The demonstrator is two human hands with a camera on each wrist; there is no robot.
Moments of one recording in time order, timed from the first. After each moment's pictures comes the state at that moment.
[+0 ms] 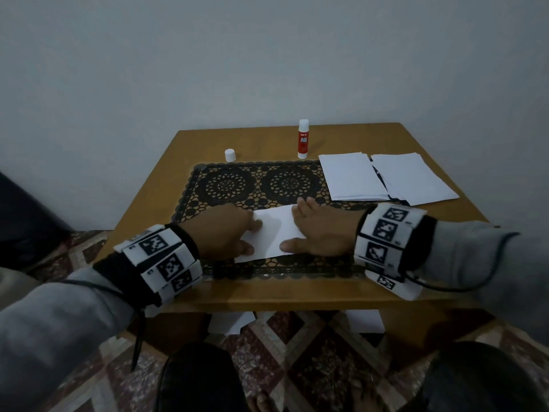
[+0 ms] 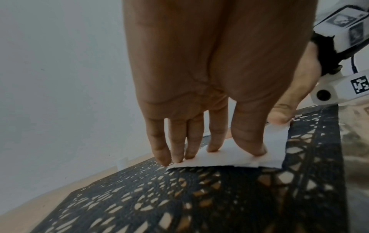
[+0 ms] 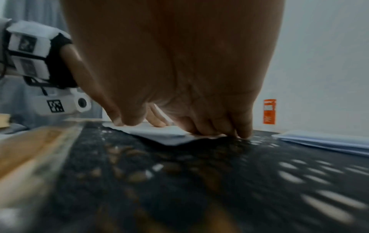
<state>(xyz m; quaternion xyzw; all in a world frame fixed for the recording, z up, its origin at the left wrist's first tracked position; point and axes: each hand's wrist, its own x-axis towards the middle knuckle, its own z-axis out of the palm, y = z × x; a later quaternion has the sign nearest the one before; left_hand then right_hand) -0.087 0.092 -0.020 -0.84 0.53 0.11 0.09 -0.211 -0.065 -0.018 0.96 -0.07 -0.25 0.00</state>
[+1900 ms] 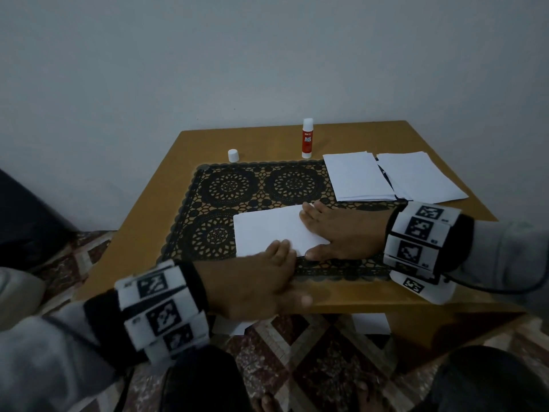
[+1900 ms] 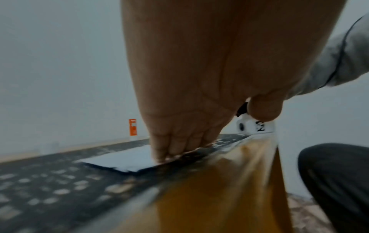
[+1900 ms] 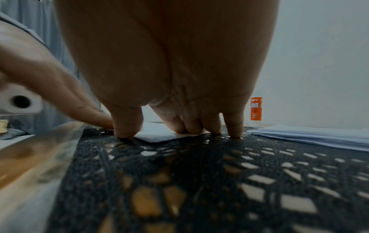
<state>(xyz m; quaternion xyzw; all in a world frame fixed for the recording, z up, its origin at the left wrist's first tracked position) -0.164 0.102 -0.005 -0.76 0.55 0.30 0.15 -0.219 -0.089 -0.020 0.96 -0.02 -0.28 0.01</state>
